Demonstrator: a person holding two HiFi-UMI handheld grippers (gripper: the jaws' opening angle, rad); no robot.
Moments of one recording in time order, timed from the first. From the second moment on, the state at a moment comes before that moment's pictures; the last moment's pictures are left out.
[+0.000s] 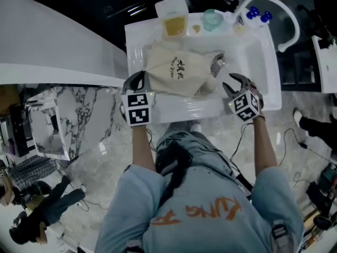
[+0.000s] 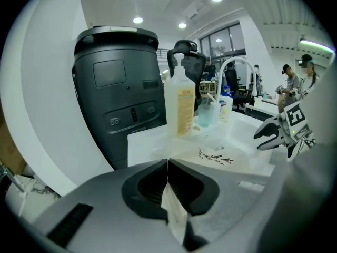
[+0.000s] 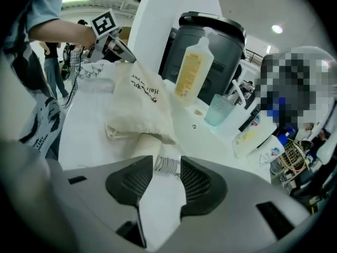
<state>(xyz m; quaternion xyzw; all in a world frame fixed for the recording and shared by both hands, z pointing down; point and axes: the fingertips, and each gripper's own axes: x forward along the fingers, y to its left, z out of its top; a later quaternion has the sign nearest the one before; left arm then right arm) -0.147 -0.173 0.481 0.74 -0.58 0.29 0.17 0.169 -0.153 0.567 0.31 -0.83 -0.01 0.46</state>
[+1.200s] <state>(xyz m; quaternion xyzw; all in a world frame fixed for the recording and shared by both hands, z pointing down) -0.200 -0.075 0.429 0.69 -0.68 0.17 0.17 0.145 -0.108 0.427 0.42 -0.87 0.01 0.24</state>
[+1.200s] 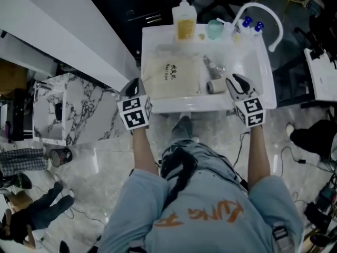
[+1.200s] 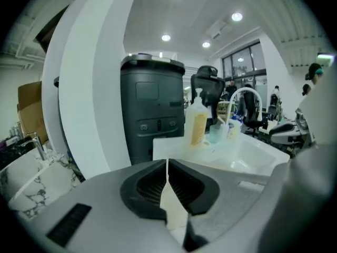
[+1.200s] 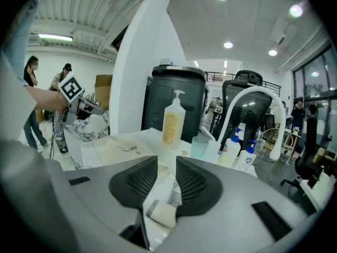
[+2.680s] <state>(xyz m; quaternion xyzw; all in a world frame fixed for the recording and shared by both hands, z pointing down) 0.030 -0.124 0.295 0.83 -0.55 0.00 0.04 0.191 -0.132 0.294 0.57 -0.82 0.04 0.01</state>
